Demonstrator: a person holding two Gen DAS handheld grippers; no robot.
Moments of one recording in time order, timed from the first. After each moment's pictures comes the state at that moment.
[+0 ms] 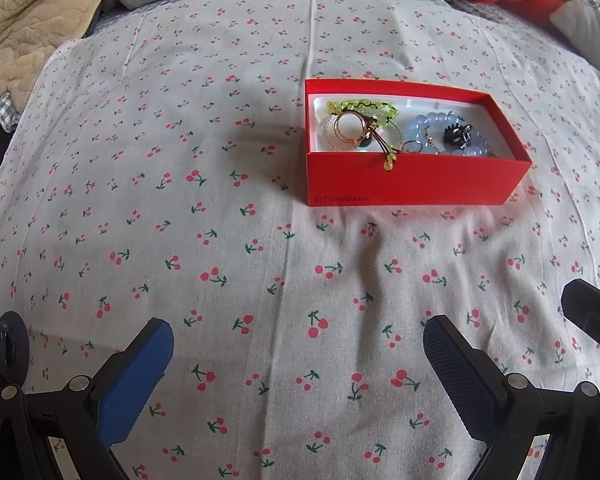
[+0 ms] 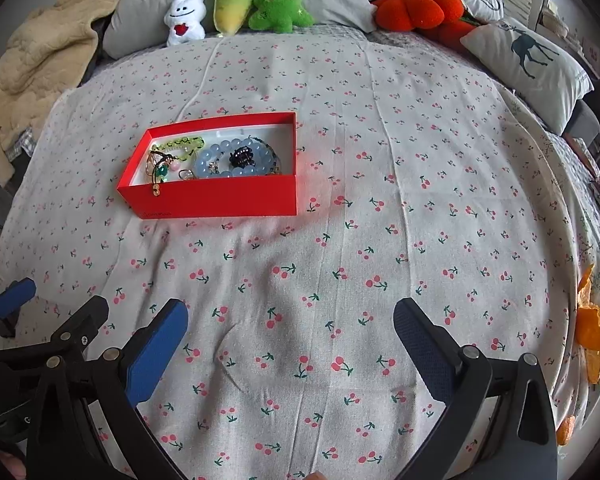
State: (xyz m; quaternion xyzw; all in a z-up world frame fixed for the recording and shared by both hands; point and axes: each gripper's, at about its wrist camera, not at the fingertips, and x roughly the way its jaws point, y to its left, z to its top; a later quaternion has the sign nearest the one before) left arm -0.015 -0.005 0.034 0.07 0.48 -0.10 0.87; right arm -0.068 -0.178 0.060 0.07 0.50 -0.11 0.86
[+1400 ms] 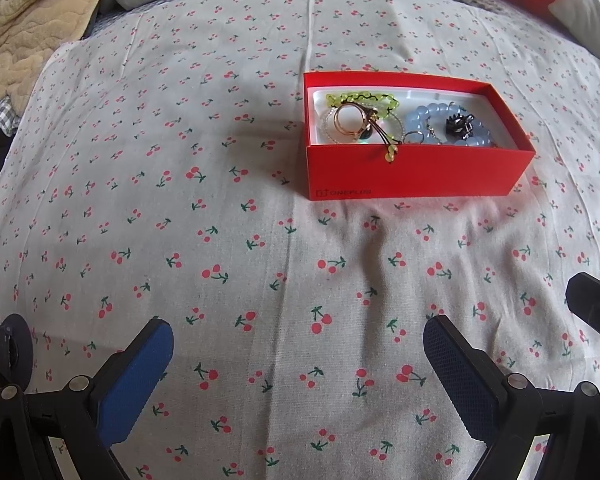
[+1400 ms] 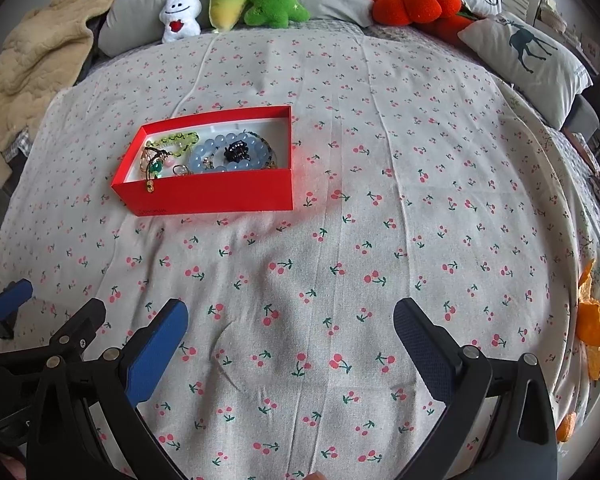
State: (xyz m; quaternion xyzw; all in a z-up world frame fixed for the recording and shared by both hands) left arm -0.015 -0.006 0.031 0.08 0.49 -0.10 0.86; right arm -0.067 -0.180 0.057 0.08 0.50 -0.11 0.85
